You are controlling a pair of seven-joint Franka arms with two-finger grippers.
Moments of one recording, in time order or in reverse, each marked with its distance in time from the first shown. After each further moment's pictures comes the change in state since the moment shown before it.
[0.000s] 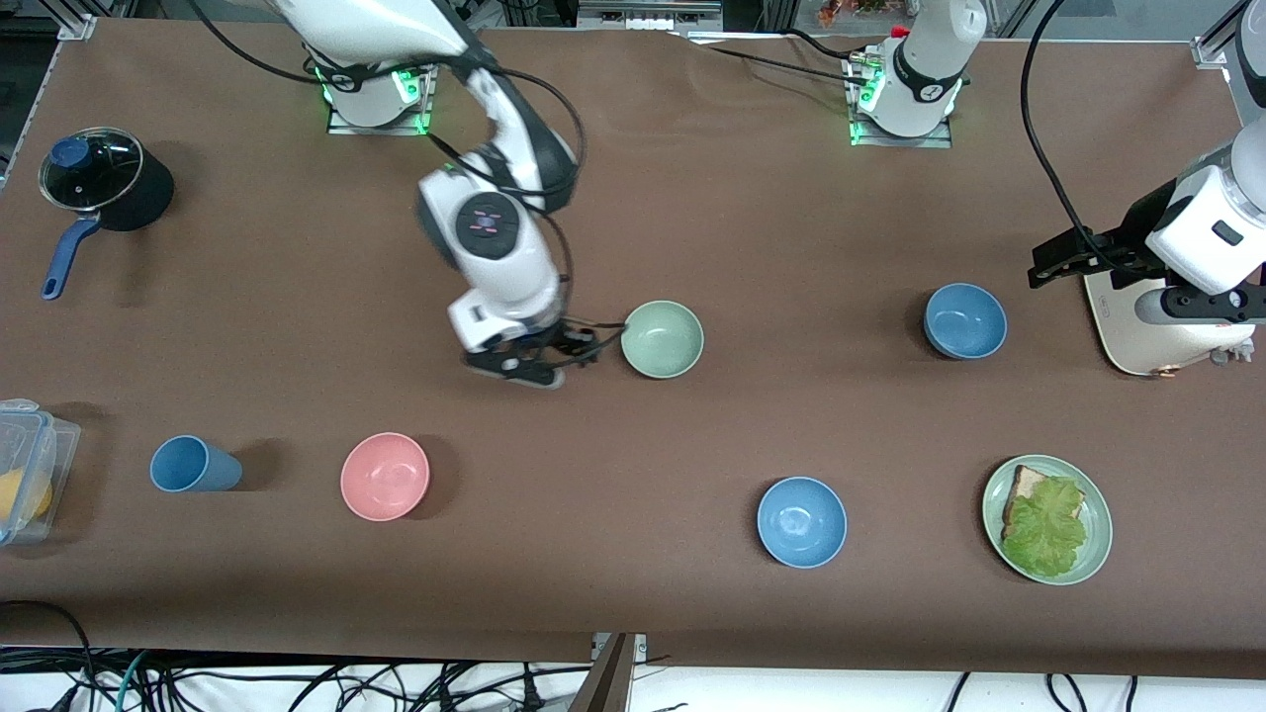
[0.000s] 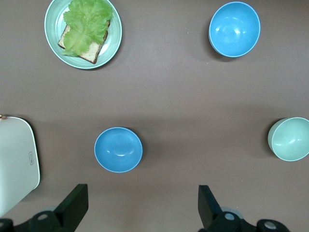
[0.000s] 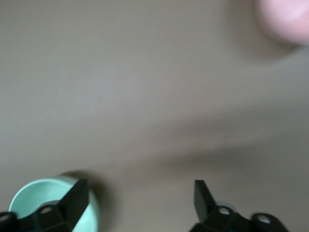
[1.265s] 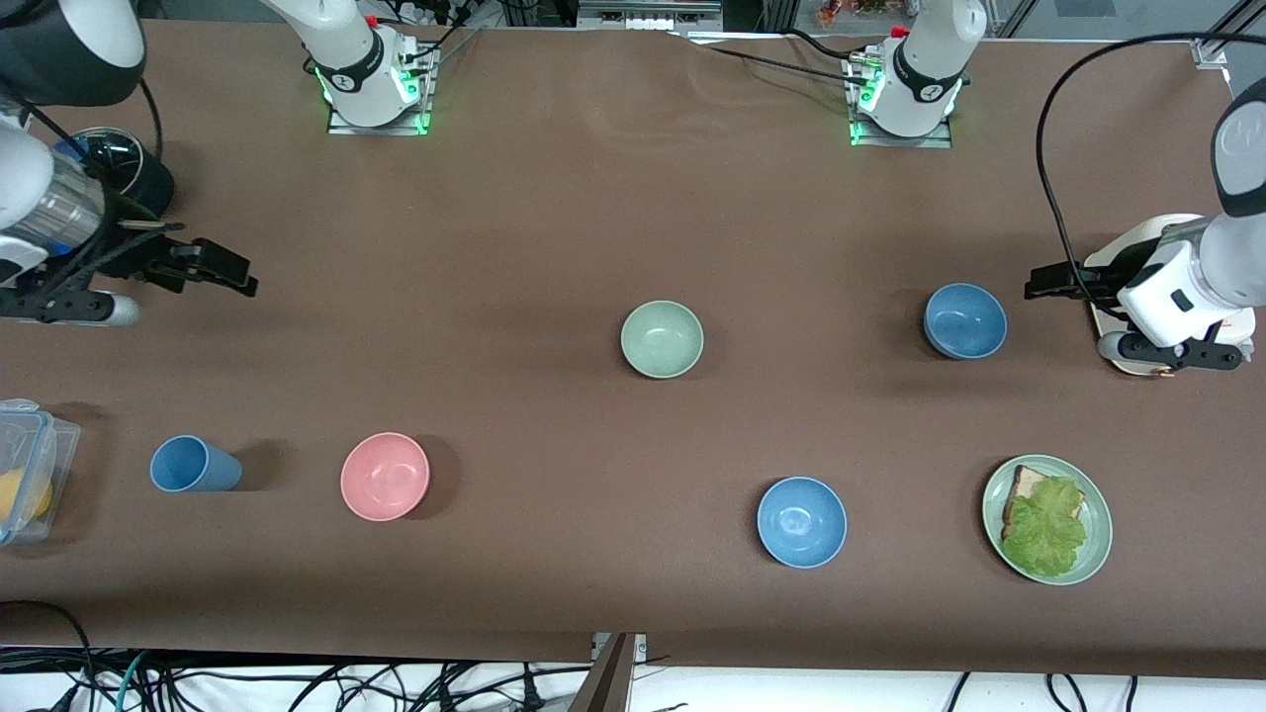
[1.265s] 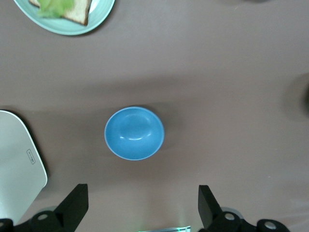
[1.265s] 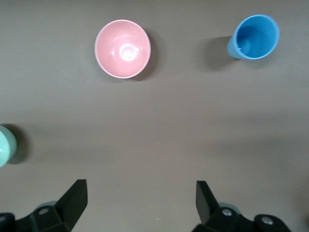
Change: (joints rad) left arm 0.105 0.082 0.017 -0.155 -0.002 0.036 0.265; right arm -0.465 -0.388 -0.027 -0.066 0.076 -0.449 -0.664
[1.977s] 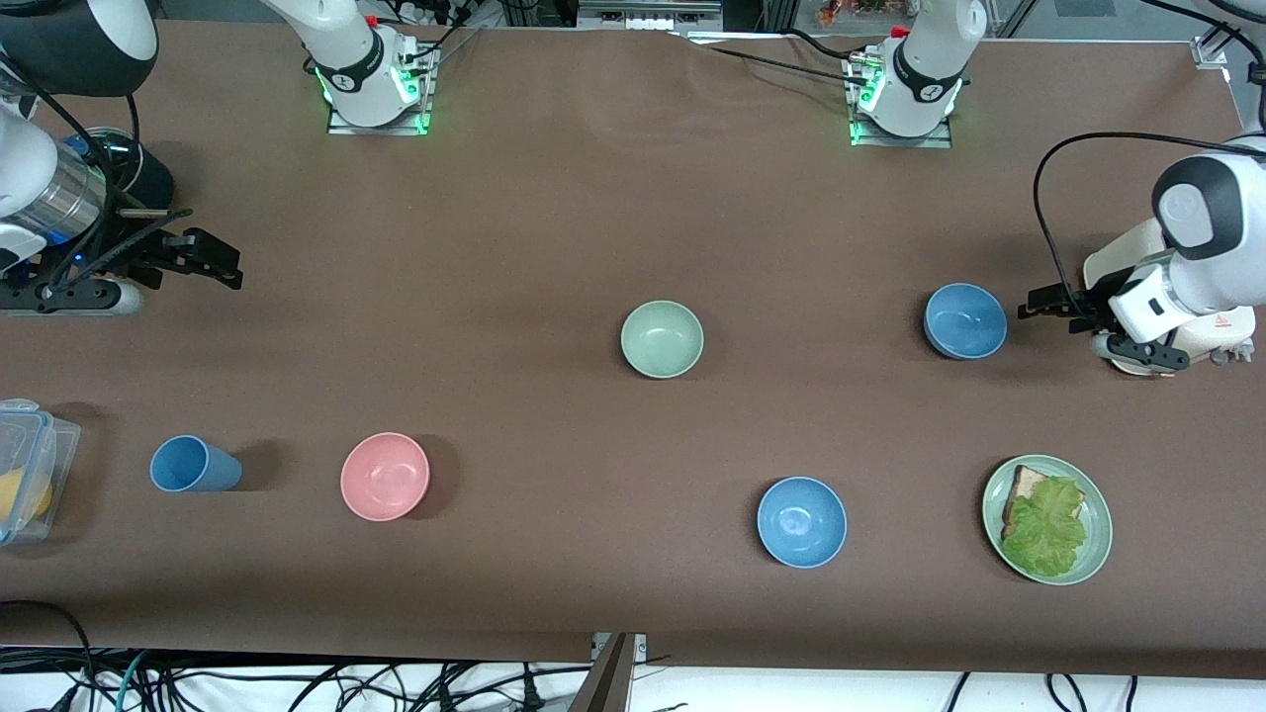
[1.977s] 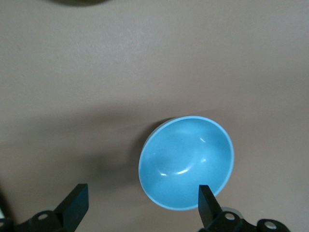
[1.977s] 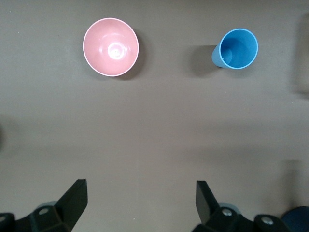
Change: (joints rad) left arm 0.052 0.004 0.156 -0.510 -0.191 0.603 0.403; right arm -0.005 -0.011 0.037 0.000 -0.083 -0.003 -0.021
